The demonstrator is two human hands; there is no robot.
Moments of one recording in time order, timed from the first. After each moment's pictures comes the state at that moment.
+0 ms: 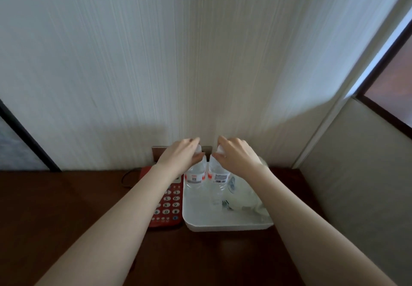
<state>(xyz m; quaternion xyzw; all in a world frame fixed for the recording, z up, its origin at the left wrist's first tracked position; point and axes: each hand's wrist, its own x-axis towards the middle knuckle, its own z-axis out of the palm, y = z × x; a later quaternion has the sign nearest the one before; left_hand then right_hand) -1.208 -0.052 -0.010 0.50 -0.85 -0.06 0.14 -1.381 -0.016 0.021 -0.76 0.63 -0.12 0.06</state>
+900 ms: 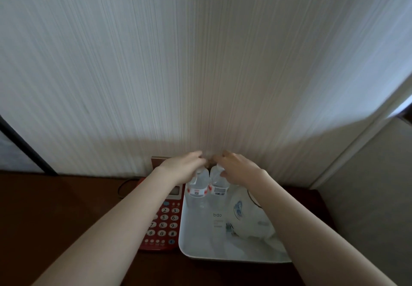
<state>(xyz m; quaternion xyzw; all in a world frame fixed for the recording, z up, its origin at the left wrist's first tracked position) -1.214 -0.112 -0.031 0.45 -0.88 -0.14 -0.04 -1.392 -0.100 -0.017 -0.82 0.56 0.08 0.14</state>
